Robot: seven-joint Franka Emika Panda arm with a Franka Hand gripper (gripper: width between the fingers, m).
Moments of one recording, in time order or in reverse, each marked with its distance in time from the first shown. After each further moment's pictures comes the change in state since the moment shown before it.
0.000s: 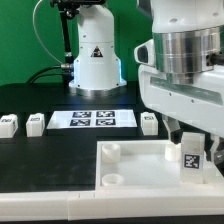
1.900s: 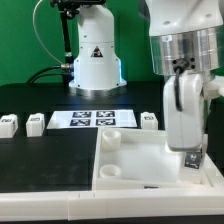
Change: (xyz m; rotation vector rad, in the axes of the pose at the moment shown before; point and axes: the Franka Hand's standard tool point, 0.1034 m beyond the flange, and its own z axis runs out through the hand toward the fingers) arm 0.004 -0.003 0.004 0.071 -0.042 0.996
